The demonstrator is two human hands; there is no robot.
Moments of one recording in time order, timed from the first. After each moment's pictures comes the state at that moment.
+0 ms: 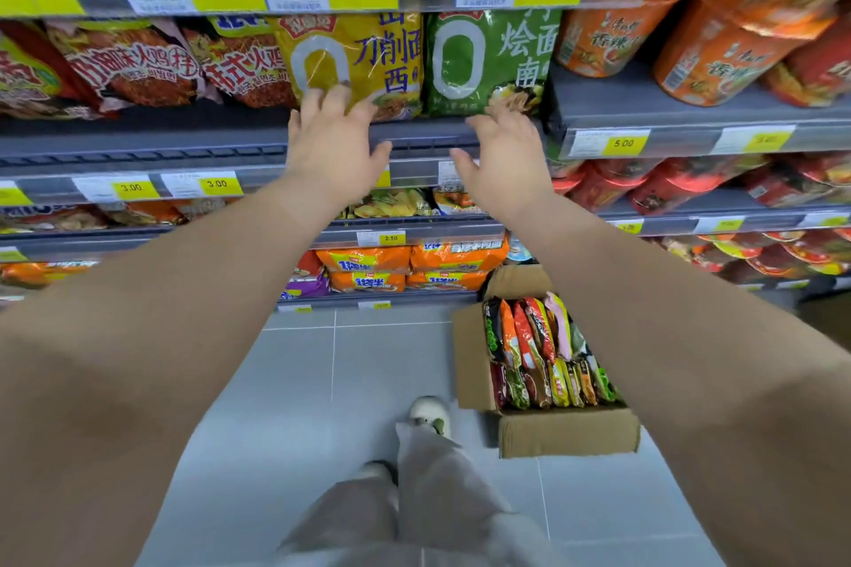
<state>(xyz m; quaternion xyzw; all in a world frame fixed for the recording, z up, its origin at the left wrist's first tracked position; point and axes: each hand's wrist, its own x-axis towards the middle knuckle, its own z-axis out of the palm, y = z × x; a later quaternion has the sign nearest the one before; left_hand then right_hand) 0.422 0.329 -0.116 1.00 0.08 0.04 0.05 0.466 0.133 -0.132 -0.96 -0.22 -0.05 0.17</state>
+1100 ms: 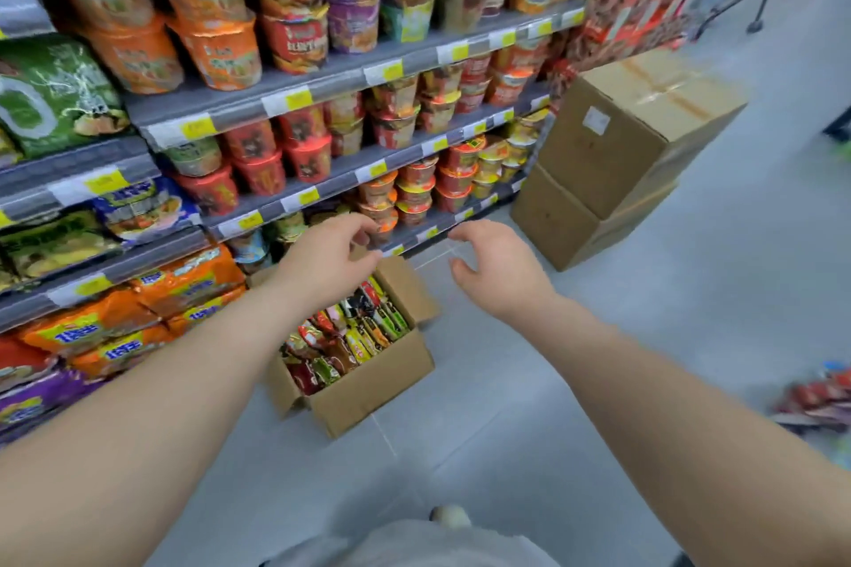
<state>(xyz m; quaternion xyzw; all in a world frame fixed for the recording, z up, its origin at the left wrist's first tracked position) 0.173 -0.129 -0.066 0.93 -0.22 -0.06 0.28 0.099 -0.335 -0.053 -0.98 0.02 -0.03 0.20</state>
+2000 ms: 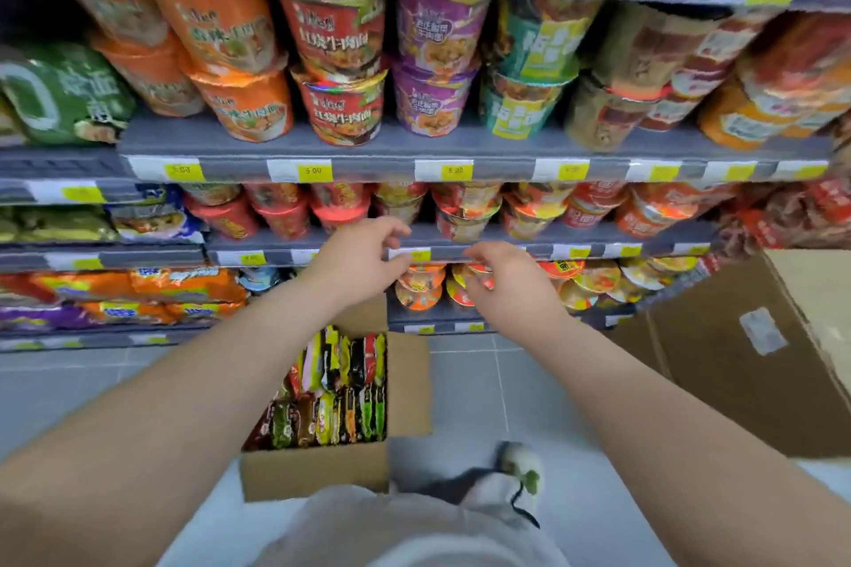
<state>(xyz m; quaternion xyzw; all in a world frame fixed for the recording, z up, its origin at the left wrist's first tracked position) 0.456 -0.288 -0.085 0.95 0.01 -0.06 0.31 0.471 -0.493 -0.080 -0.95 -0.17 0.07 0.24</state>
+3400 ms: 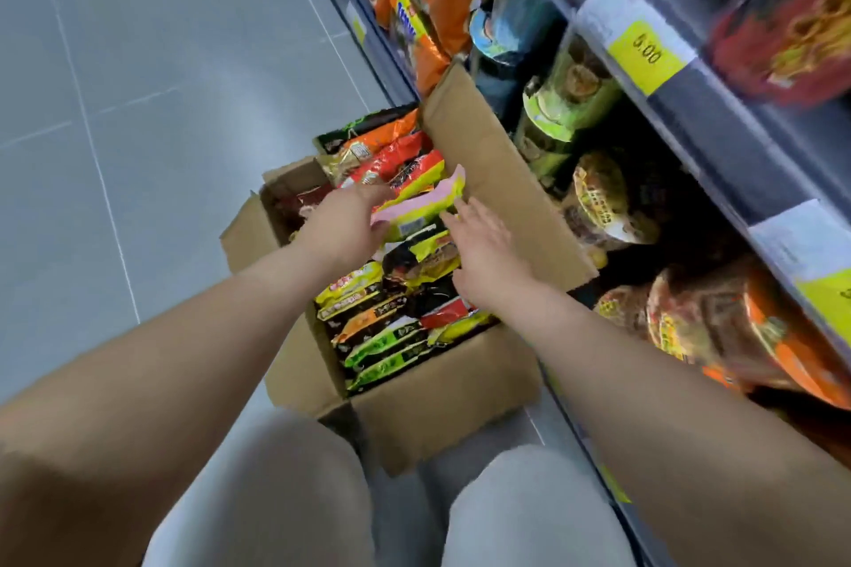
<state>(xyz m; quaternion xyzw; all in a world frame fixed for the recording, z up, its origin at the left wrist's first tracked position) 0.398 -0.224 -0.586 0.78 0.56 0.02 0.27 0.585 -0.280 -0.616 -0.66 -0.71 0.23 -0.03</state>
